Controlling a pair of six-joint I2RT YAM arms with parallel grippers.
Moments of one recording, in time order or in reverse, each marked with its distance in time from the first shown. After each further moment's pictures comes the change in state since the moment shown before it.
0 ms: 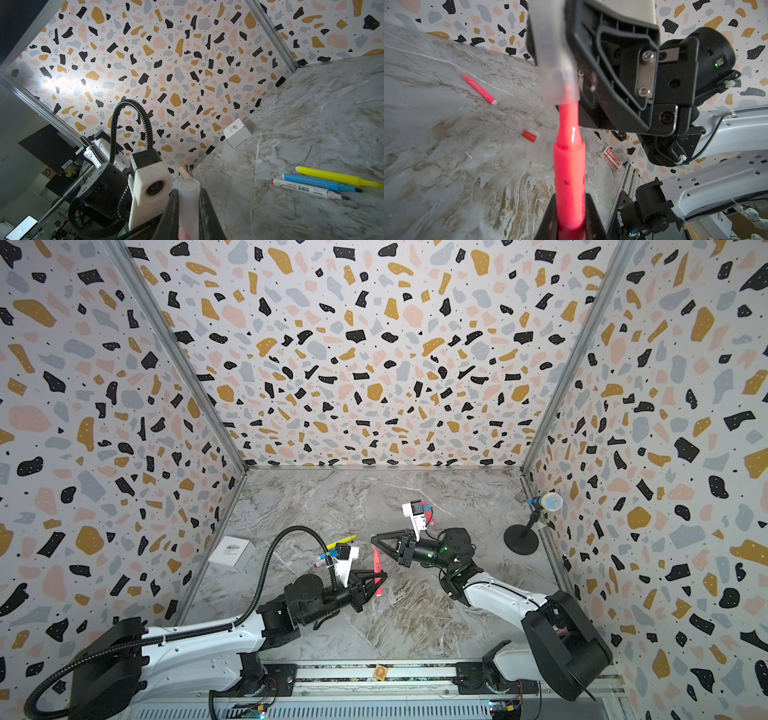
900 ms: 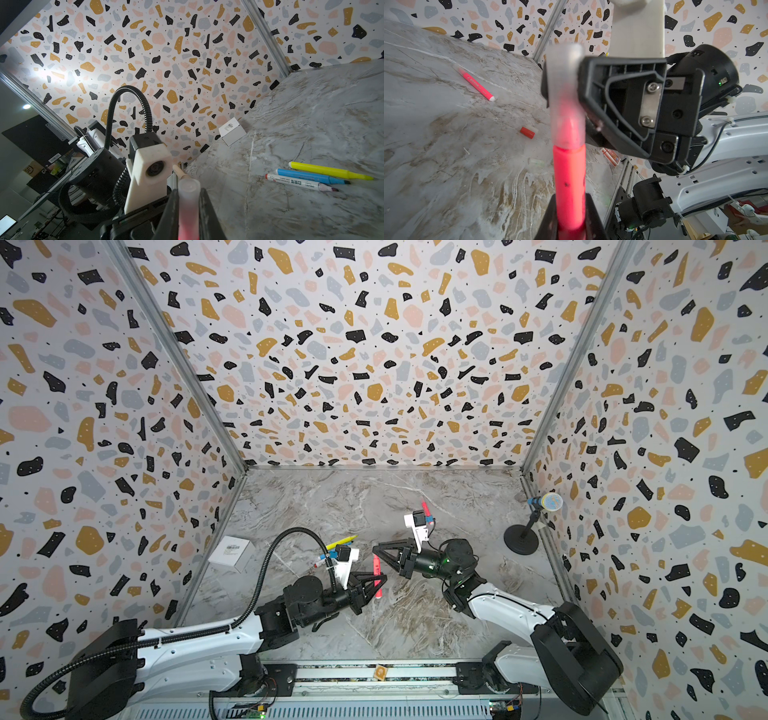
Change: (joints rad) left arm -0.006 -0.021 0.000 -0.032 -0.003 -0.005; right arm 0.050 -0.088 -0.091 -0.031 0.069 -0.101
